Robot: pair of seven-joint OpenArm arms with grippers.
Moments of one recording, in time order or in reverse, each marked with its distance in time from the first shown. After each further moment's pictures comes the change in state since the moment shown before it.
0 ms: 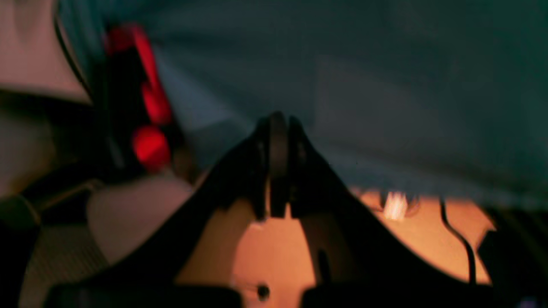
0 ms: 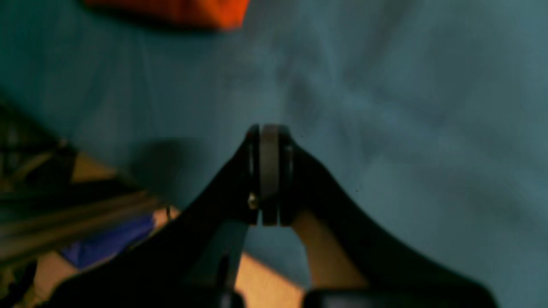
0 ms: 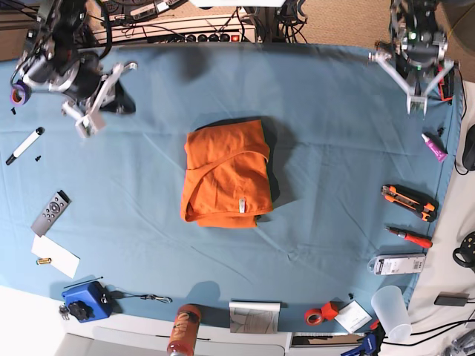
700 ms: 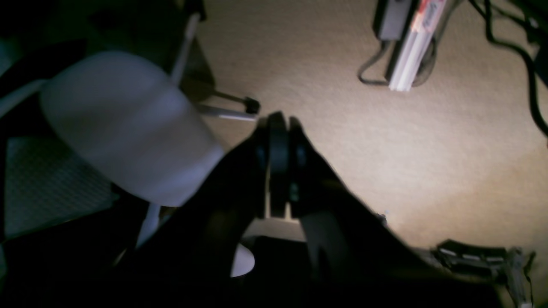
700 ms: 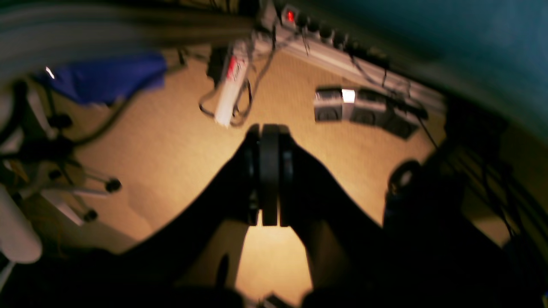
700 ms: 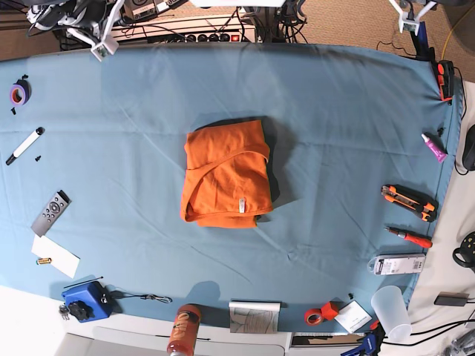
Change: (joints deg) left arm 21.9 0.0 -0.6 0.0 -4.4 -2.7 -0.2; right arm -23.1 0.1 0.0 -0.3 -7.3 -1.0 -2.9
